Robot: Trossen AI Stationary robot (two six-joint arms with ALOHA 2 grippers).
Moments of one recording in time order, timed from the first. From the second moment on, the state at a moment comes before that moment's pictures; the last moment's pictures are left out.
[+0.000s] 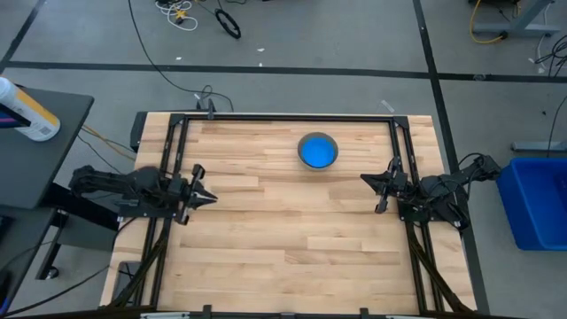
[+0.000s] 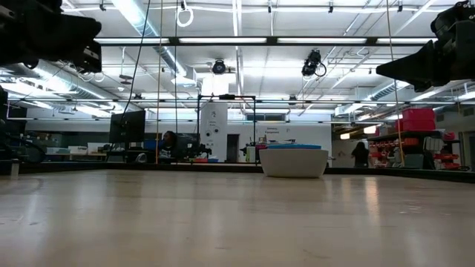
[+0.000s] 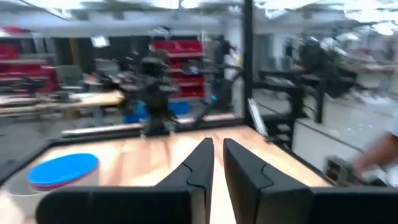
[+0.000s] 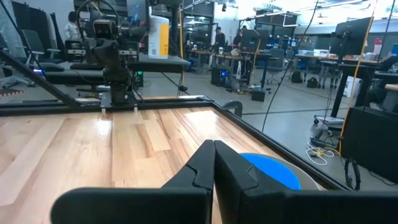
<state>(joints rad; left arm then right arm) -0.15 0.00 0.03 0.13 0.03 0.03 0.43 0.02 0.02 0.04 0.77 -0.10</state>
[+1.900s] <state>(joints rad) -0.15 0.01 0.03 0.01 -0.30 -0.17 0.09 0.03 0.01 0.04 0.13 -0.14</state>
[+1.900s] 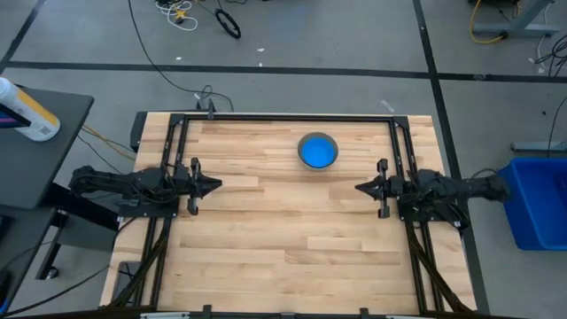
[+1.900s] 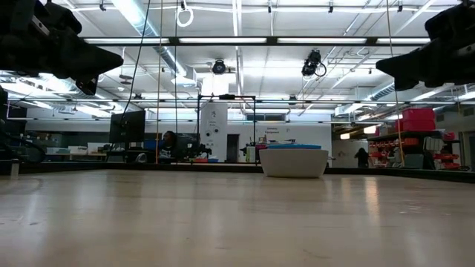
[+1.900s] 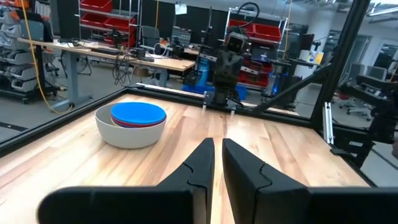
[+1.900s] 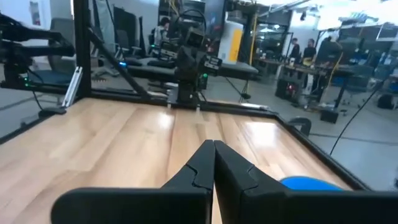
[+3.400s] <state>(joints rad) -0.01 0.01 0.03 -0.01 -0.13 -0.12 -0.06 0.06 0.01 0.04 -0.16 -0.04</state>
